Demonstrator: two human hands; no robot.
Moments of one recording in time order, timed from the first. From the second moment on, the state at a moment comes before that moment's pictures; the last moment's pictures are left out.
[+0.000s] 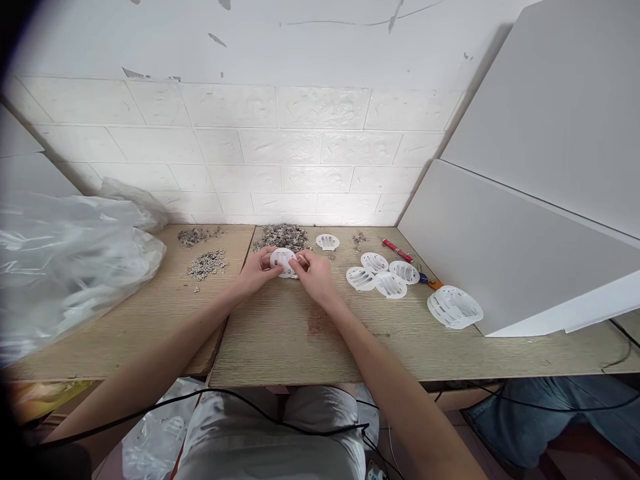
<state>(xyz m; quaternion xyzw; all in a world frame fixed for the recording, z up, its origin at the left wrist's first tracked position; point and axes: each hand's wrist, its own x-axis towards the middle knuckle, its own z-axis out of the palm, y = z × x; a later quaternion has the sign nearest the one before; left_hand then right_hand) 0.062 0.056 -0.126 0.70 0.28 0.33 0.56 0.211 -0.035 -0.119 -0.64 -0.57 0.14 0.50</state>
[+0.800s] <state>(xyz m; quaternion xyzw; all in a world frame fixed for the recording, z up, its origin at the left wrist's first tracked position) 0.063 0.048 -0.119 0.63 0.38 0.33 0.59 0.211 -0.034 -0.120 -0.64 -0.59 0.17 0.48</state>
